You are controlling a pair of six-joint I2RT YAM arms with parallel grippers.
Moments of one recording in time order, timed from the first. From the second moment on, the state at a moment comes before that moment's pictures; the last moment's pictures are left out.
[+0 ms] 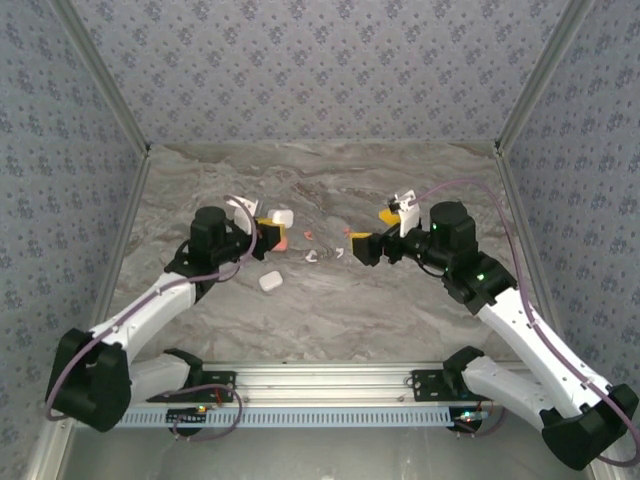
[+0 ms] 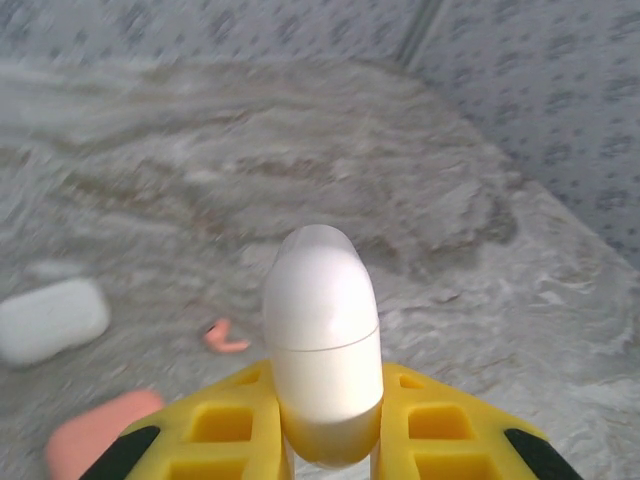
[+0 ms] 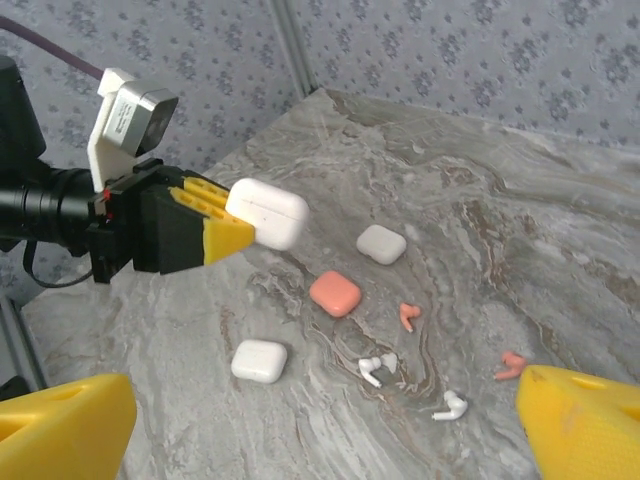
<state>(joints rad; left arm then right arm) -0.38 1.17 0.66 0.11 0.44 -0.24 0.53 0.90 0.89 -0.32 -0.33 0.16</state>
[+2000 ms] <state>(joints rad) 0.00 1.47 0.95 -0.21 0.54 -0.33 0.77 1.46 1.04 -0.39 -0.33 -0.56</state>
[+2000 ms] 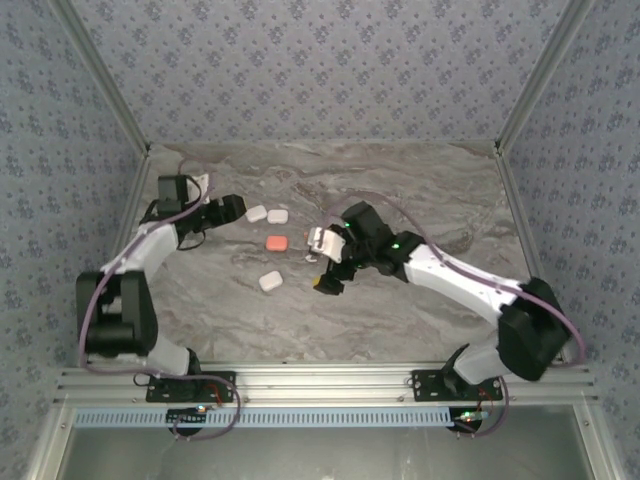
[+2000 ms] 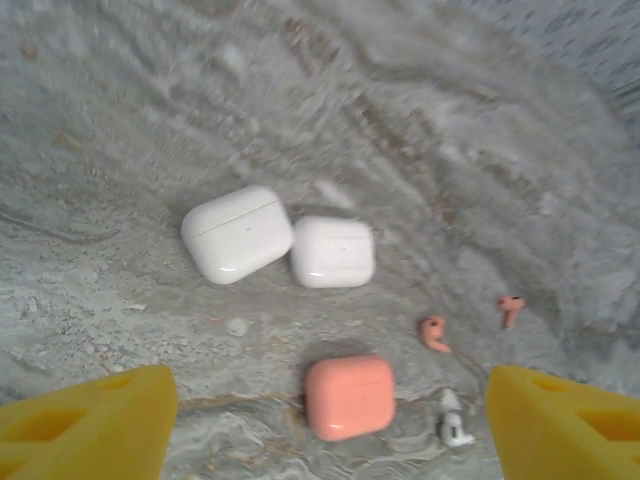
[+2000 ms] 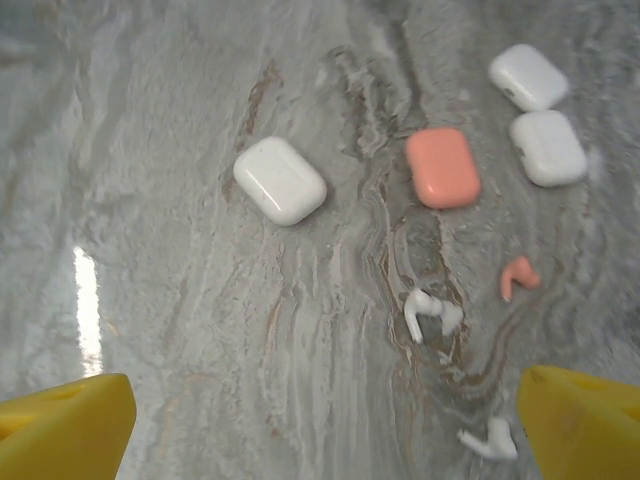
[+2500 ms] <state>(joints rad) 0.00 1.02 0.66 -0.22 0.32 -0.47 0.86 1.98 1.42 -0.50 -0.32 -0.96</state>
